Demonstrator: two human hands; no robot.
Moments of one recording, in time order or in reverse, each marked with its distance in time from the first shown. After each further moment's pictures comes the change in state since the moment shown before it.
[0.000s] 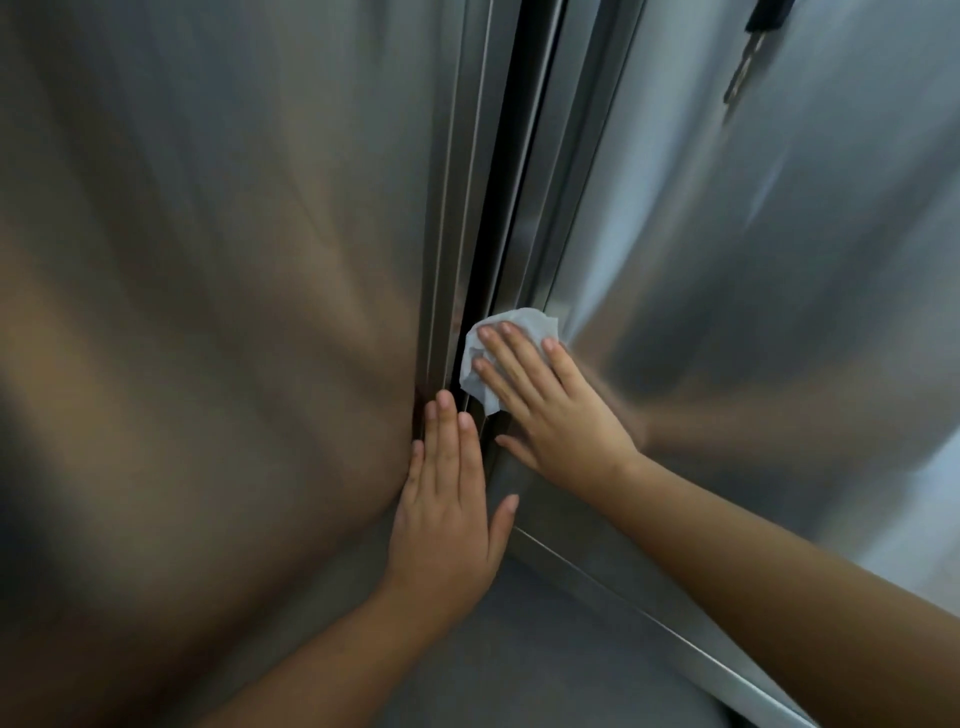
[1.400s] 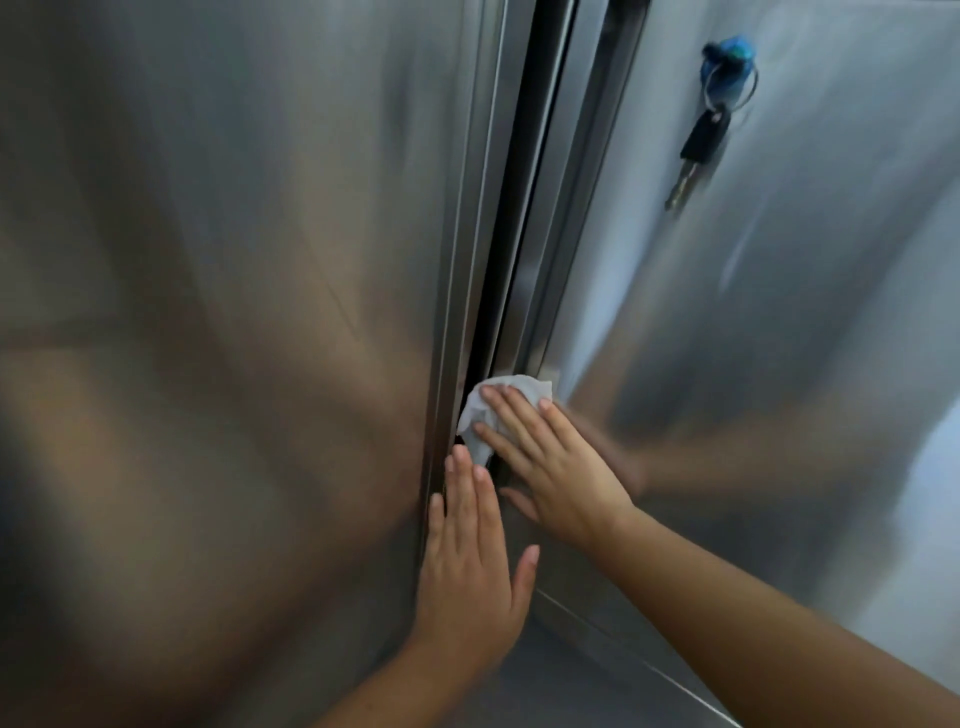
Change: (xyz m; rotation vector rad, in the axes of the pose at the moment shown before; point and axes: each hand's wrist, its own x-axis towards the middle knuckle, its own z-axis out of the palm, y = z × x) left_hand 0.003 0.017 -0.008 -0.094 0.024 -0.028; right_hand -0.001 0.001 -0.004 0.150 -0.089 -0.009
